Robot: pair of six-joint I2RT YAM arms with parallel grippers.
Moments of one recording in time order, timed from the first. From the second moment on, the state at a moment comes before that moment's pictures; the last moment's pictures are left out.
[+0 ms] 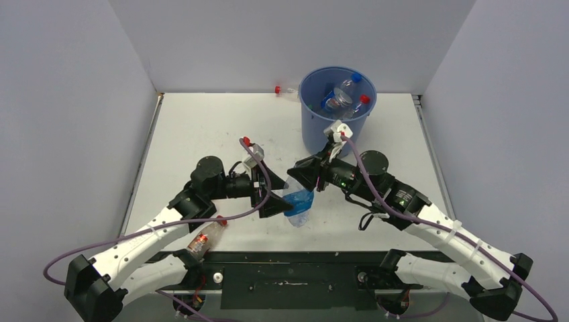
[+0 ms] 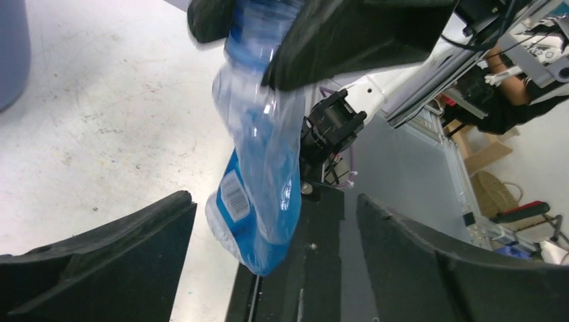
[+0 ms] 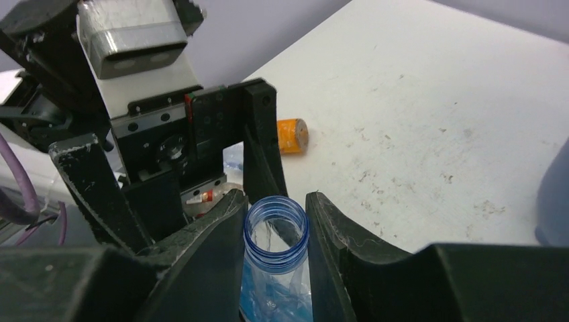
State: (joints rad) left arm -0.72 0.97 0.73 0.18 0.74 -0.46; right arm 0.88 0.95 1.00 -0.15 -0.16 0.32
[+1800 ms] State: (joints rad) left arm -0.74 0.72 0.55 0.29 0.19 -0.29; right arm 0.36 1.47 1.28 0.55 0.82 0.14
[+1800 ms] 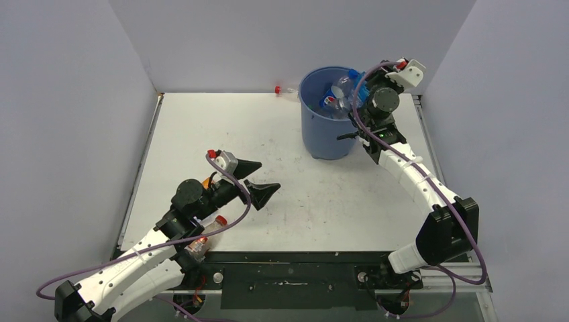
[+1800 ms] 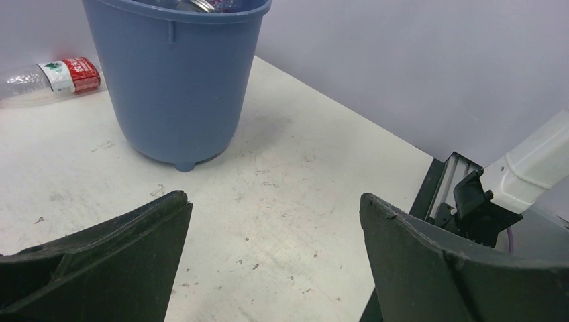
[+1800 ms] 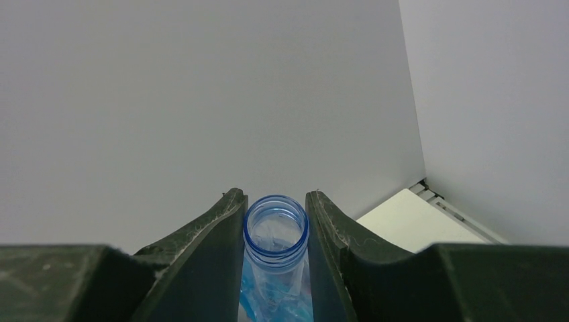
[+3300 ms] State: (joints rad) left arm -0.77 0.76 0.55 0.26 0.19 -0.27; right arm 0.38 1.56 1.64 0.15 0.35 0.37
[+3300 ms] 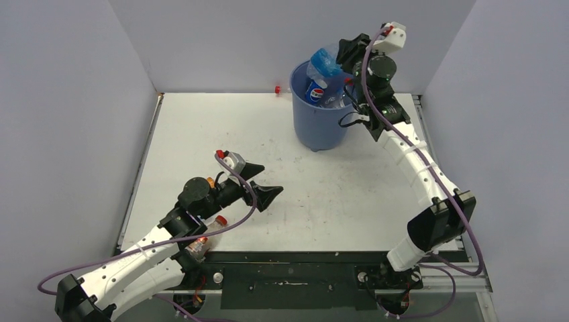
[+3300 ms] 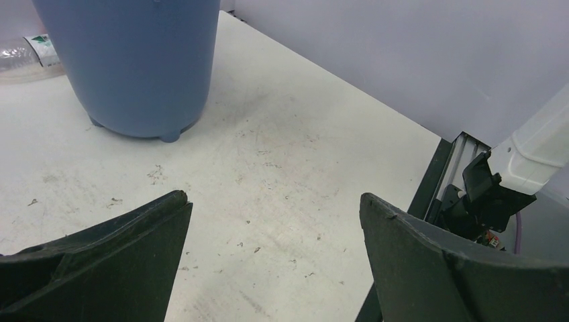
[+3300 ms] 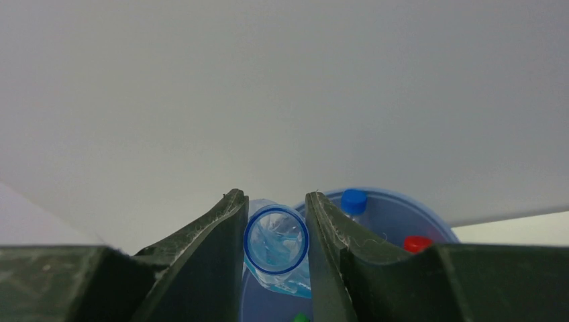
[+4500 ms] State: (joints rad) left arm -0.77 0.79 0.55 0.25 0.19 -0.27; right arm 0.36 1.78 1.83 -0.28 0.08 0.36
